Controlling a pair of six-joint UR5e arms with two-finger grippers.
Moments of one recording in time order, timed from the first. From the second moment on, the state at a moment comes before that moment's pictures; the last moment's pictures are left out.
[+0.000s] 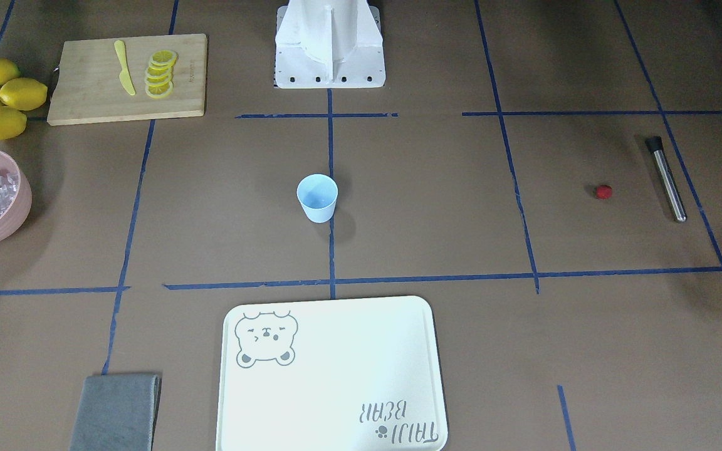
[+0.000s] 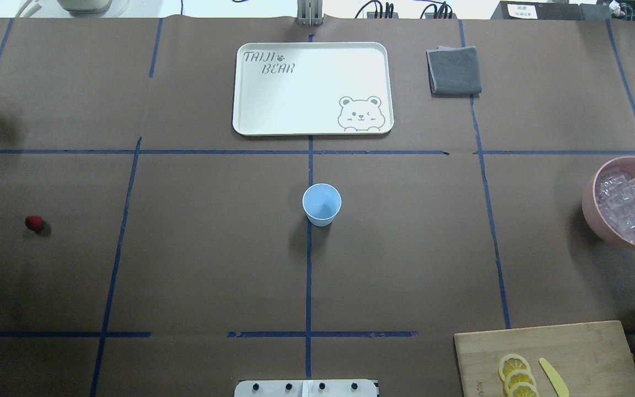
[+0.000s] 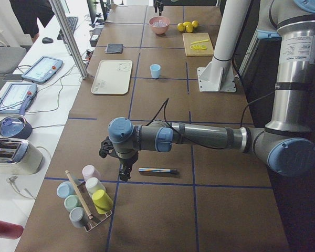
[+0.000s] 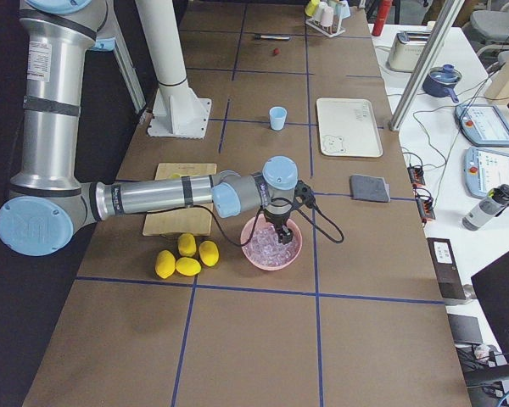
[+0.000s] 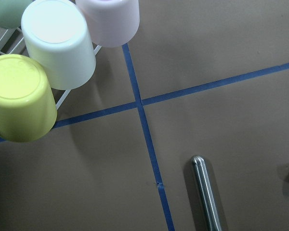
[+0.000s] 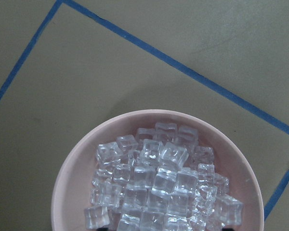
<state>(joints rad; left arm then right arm) -1.55 -1.59 -1.62 -1.55 -2.39 0.21 1.29 -1.72 1.83 -1.35 2.36 -0.14</state>
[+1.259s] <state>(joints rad) -1.55 -1.59 -1.63 -1.55 -2.39 0.20 1.20 -1.74 1.75 -1.36 2.29 -0.18</state>
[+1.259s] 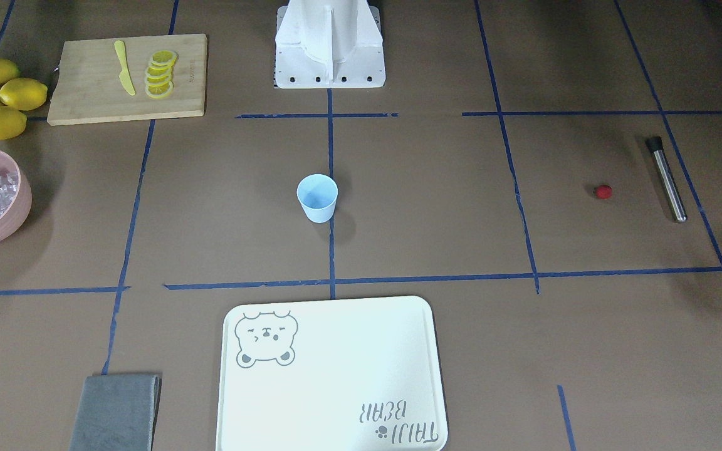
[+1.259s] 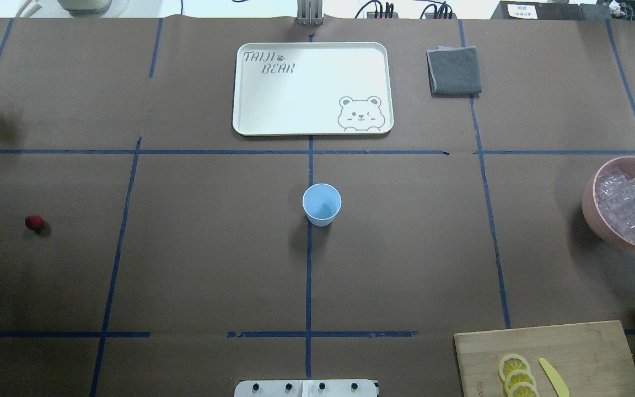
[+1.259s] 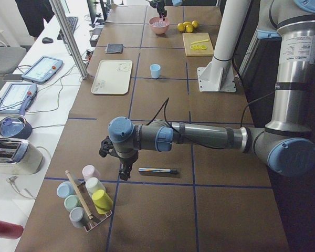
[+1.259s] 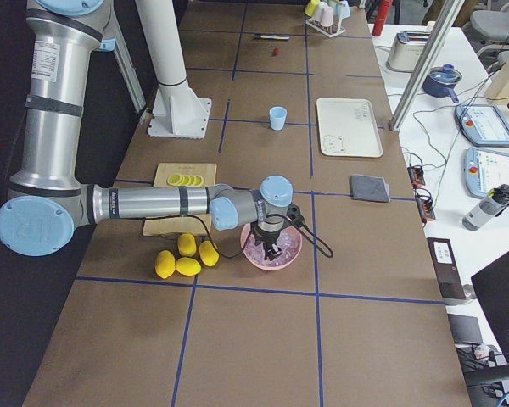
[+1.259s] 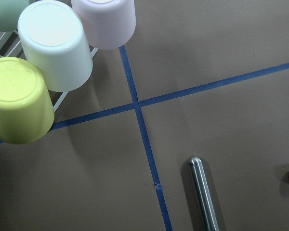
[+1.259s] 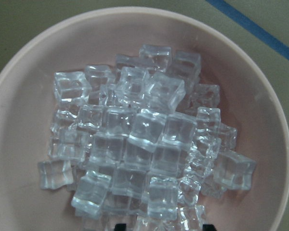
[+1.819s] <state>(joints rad) -1.55 -1.59 -1.63 -1.55 -2.39 0.20 1.18 -1.71 1.71 -1.36 2.29 -0.18</state>
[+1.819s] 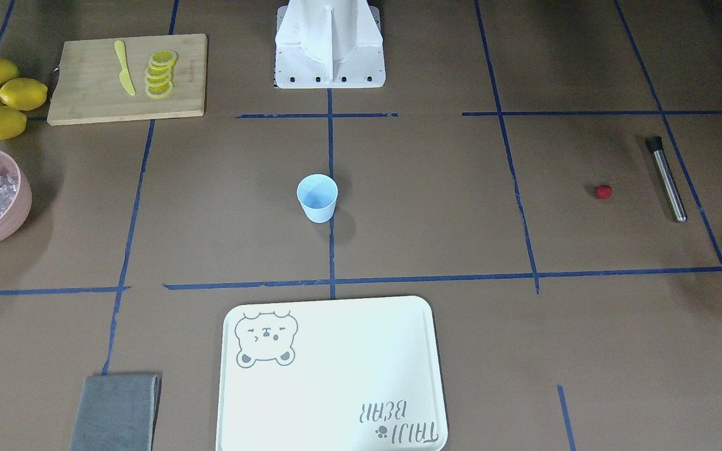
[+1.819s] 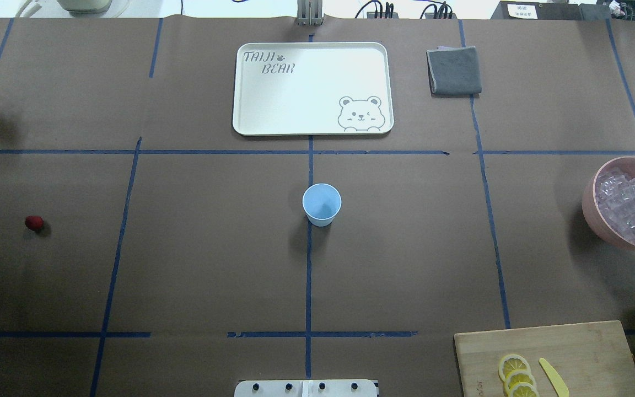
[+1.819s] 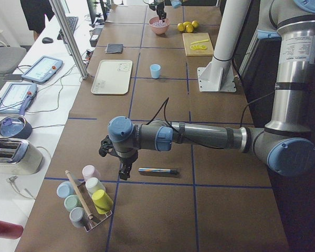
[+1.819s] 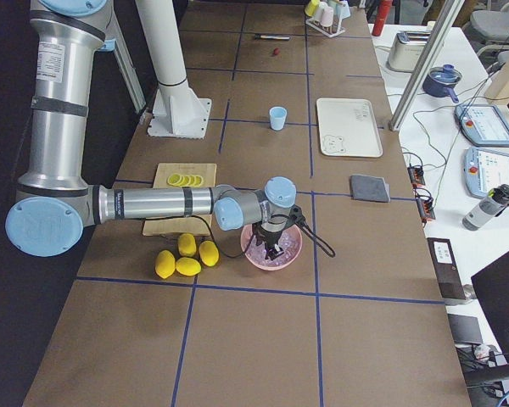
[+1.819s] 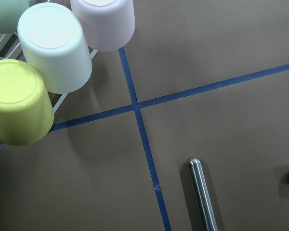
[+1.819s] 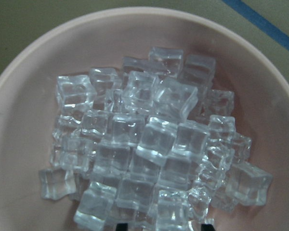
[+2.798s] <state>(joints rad) -1.55 -1.60 -1.63 -1.55 -2.39 0.20 1.19 -1.71 1.72 -1.36 2.30 -0.18</state>
